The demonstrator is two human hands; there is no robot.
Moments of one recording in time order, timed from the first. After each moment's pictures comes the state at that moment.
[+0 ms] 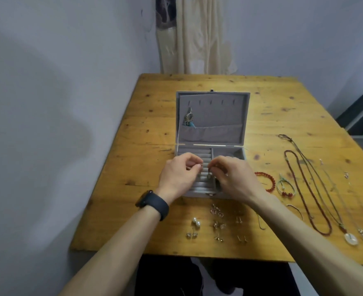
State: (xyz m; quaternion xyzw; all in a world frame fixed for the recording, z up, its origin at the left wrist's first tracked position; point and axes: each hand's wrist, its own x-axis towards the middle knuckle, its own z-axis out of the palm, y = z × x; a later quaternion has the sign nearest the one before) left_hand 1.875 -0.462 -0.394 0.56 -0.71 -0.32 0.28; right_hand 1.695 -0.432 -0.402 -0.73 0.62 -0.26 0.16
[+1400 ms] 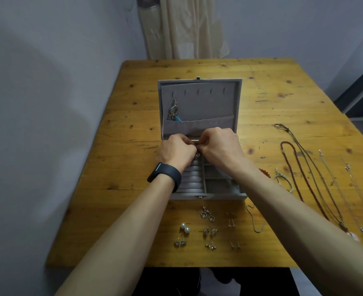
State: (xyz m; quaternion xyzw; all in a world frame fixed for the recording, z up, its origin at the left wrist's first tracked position) left_hand 1.822 -0.533 -0.407 0.72 -0.60 -0.30 0.20; right_hand 1.697 -0.518 -0.405 -0.65 0.73 -0.20 0.13
